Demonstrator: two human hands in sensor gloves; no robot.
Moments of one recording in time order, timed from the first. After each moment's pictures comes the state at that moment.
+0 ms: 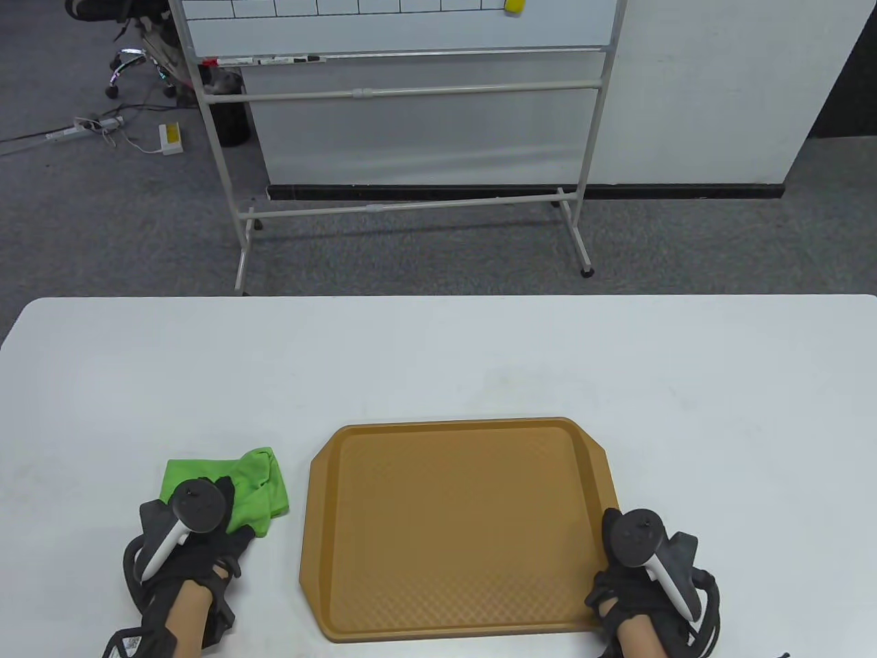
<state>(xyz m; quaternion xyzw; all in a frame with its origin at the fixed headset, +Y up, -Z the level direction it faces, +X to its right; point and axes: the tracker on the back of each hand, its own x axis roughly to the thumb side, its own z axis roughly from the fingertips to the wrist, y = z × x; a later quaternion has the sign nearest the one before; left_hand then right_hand) -0.354 -0.785 -0.330 -0.15 0.12 0.13 0.97 0.226 -0.769 -0.279 -0.17 0.14 0.96 0.16</state>
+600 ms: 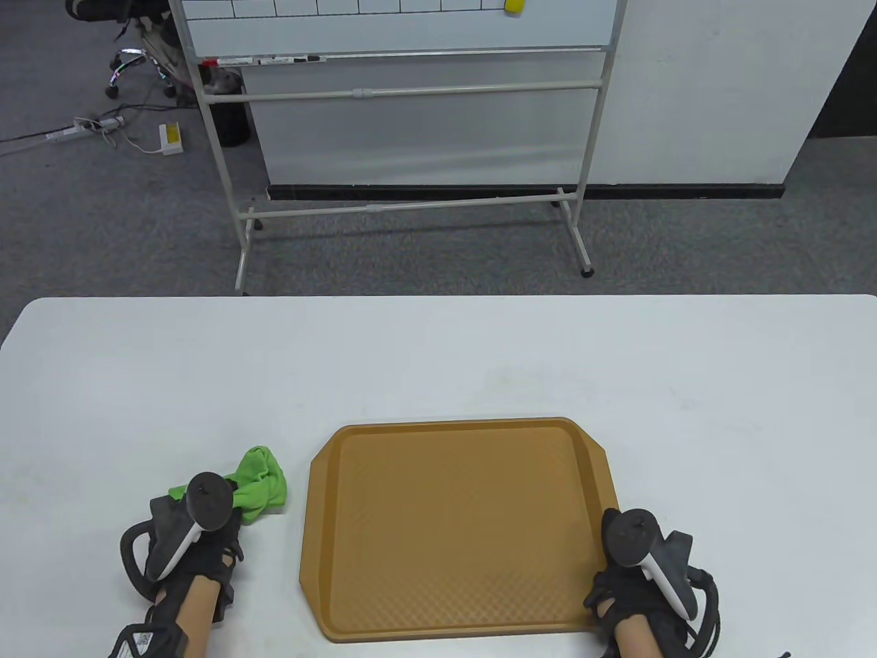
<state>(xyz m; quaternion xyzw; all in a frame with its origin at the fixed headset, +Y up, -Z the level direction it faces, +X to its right) -0.345 -0.750 -0.331 -0.01 0.14 0.08 0.99 0.222 -0.769 -0.279 -0.17 0.15 0.96 0.14</state>
